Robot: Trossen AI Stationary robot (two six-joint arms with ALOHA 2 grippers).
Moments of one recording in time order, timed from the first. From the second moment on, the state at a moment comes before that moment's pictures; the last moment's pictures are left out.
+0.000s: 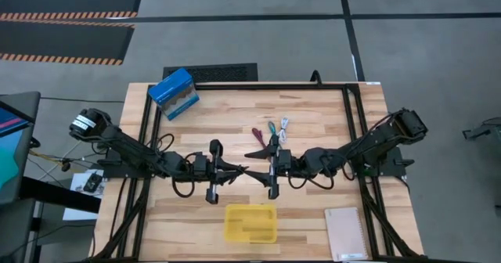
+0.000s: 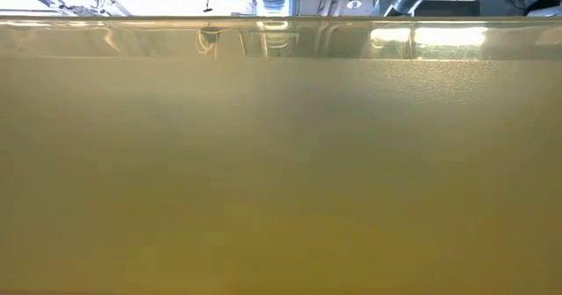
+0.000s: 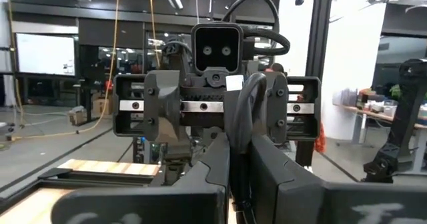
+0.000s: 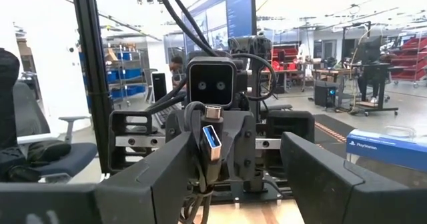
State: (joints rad) left arm -0.39 1.41 0.65 1.02 -0.40 0.01; right arm 0.34 1.58 0.94 0.87 0.37 0.00
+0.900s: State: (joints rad) left arm -0.39 1.41 0.65 1.02 -0.45 0.01; right arm 0.28 1.58 0.94 0.89 0.31 0.08
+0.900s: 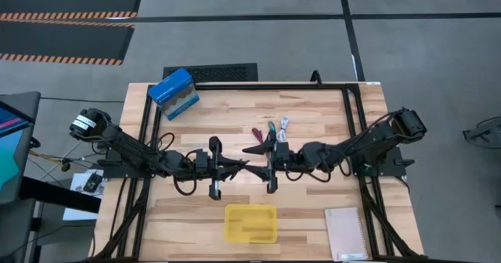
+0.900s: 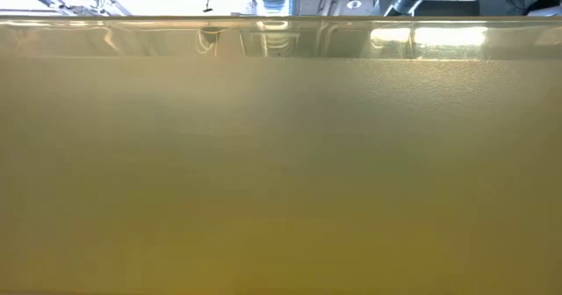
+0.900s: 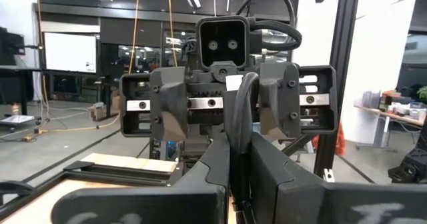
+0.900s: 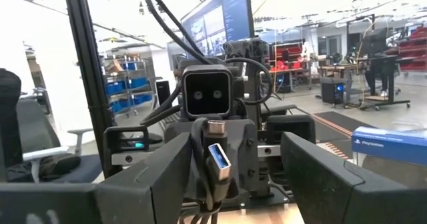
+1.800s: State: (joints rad) left arm -0.36 1.41 0.65 1.01 -0.45 -0.01; right arm 0.28 1.58 0.94 0.87 0.29 0.08
